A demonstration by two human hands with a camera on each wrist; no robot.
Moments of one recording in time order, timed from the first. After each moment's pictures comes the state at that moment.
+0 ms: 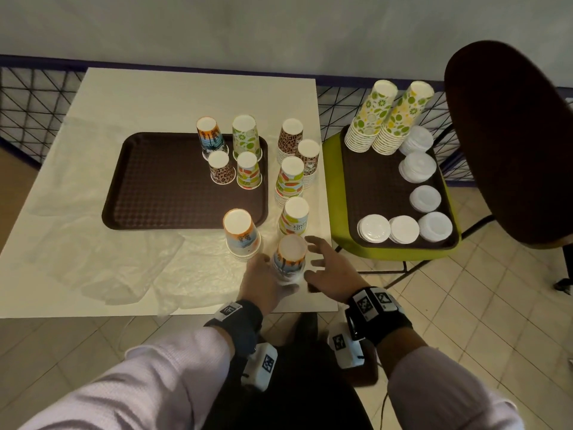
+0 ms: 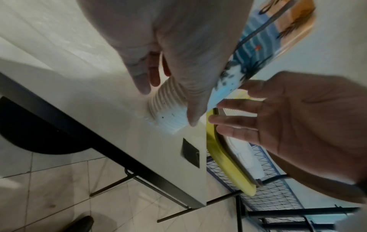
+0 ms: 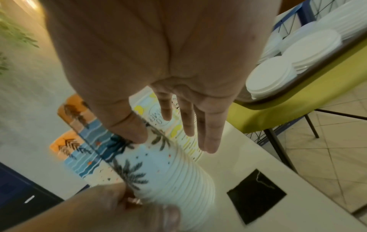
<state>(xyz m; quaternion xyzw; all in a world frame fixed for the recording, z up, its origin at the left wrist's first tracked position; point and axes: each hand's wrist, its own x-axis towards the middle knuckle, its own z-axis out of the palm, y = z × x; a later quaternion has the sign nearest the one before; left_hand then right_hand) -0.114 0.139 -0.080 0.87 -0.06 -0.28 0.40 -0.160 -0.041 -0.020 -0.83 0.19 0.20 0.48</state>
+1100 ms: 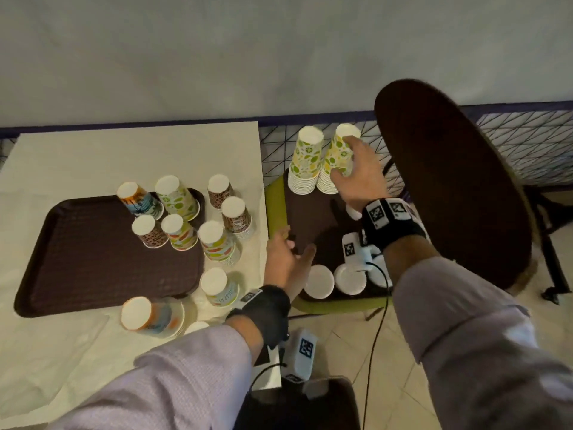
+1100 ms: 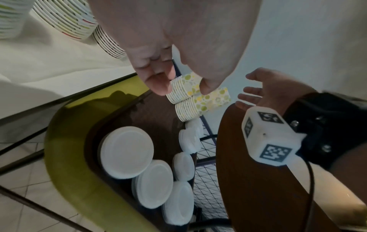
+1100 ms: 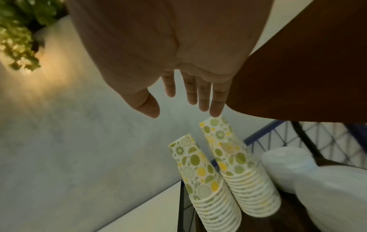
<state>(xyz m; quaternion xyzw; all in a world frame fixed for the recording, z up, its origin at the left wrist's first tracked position) -0.046 -0.105 -0.012 0.81 -0.04 -0.20 0.55 -0.002 -0.310 0.063 -0.91 0.21 -0.14 0.32</state>
